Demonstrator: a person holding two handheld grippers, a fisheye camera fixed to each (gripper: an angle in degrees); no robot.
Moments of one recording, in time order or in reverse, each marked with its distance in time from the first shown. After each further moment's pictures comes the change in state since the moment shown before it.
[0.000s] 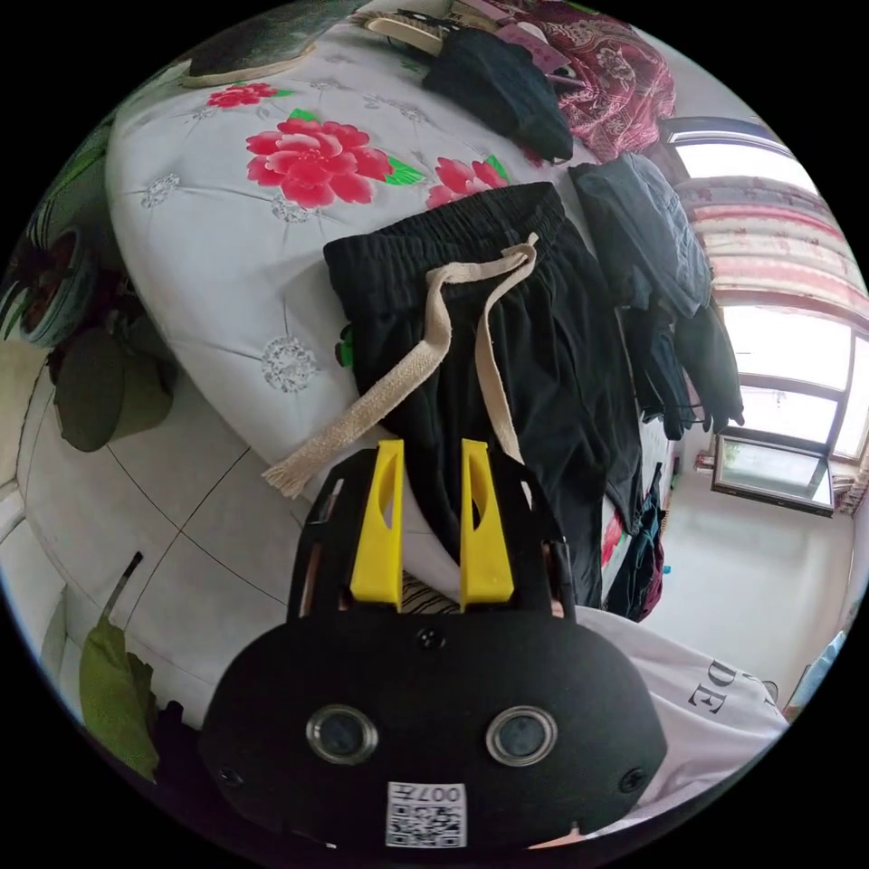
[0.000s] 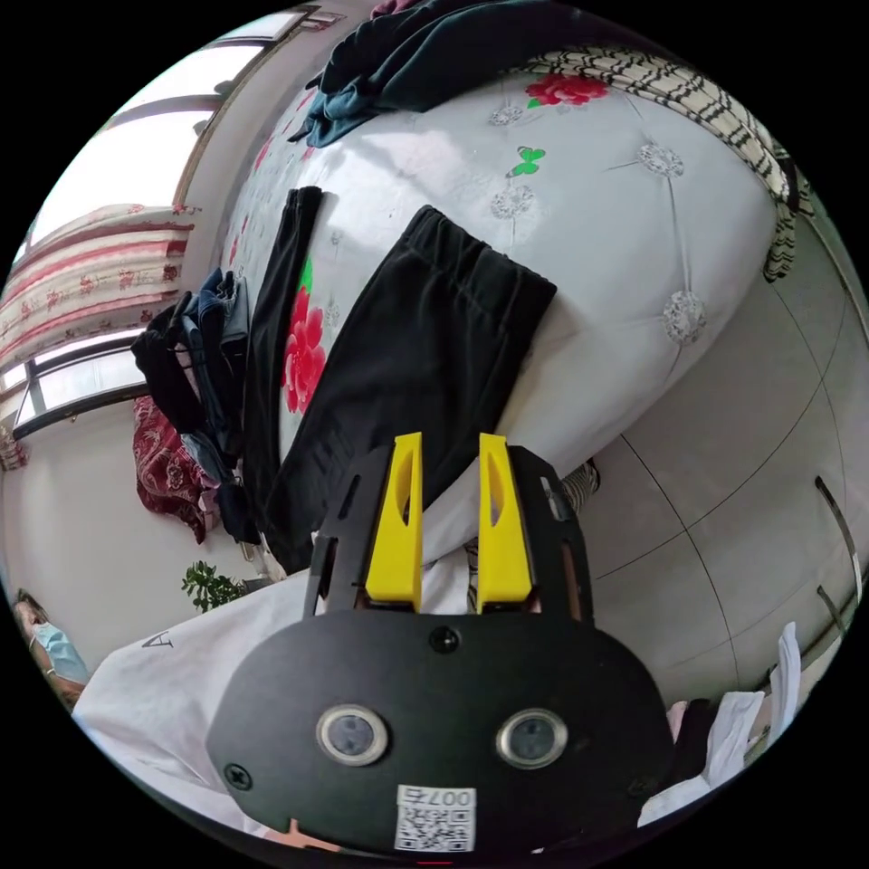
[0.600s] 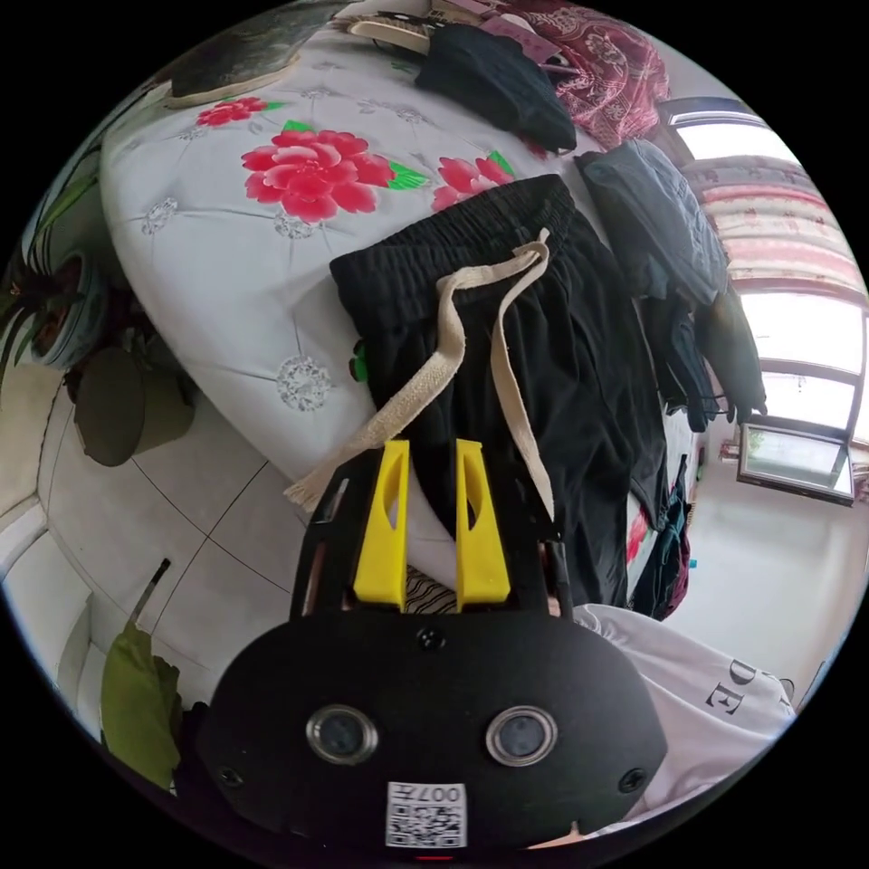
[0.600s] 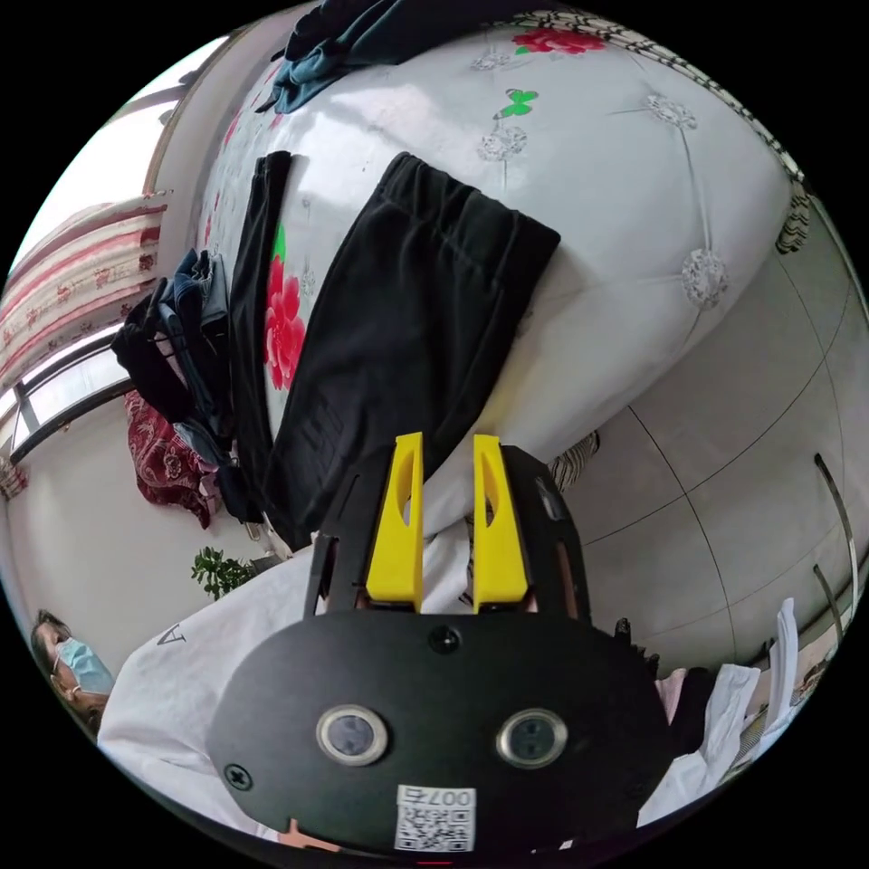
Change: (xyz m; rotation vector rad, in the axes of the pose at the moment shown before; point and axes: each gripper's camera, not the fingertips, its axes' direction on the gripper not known) left arm -0.017 -0.012 0.005 -0.016 -0.090 0.044; right arm 0.030 -0.016 -0.008 -0.139 -0.009 0.043
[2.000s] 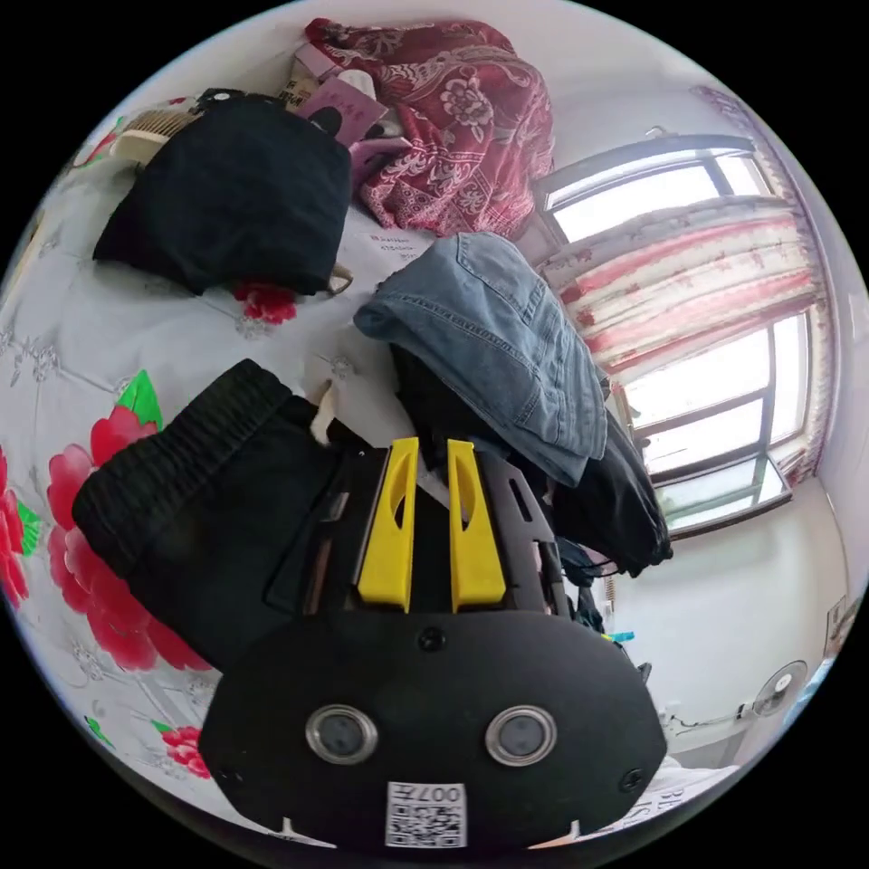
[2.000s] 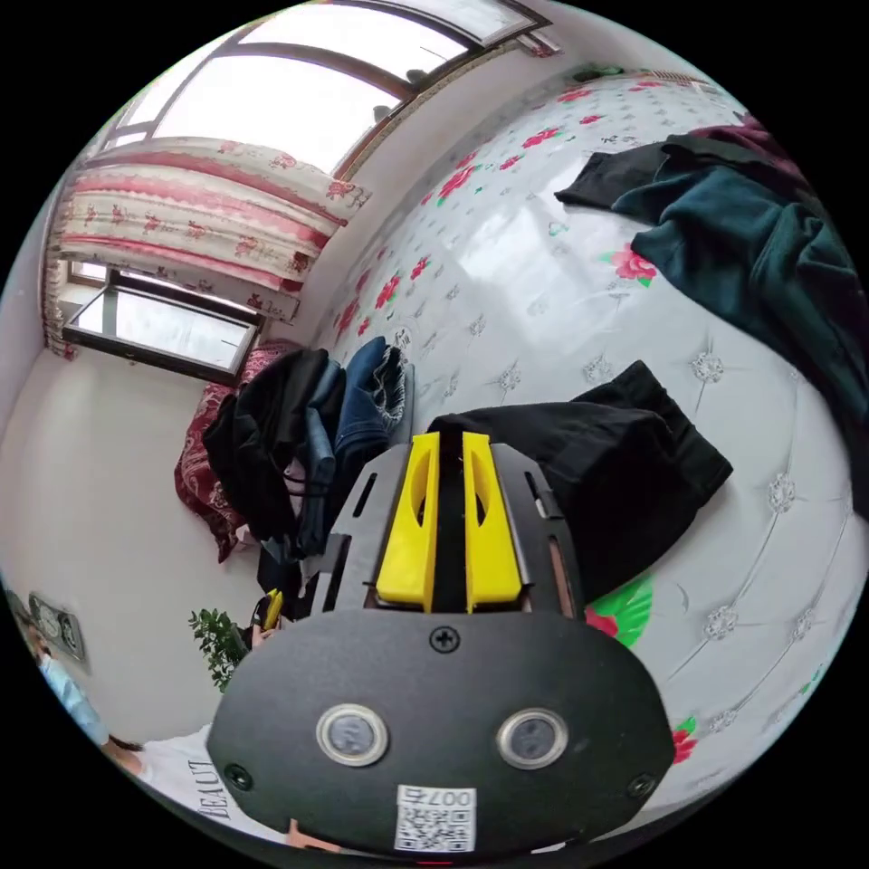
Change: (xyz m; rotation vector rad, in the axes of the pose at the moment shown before) left arm 0.266 -0.146 0.014 0.376 0.349 0.128; right arm -0.330 -0.155 0.039 0.333 -0.125 -0.440
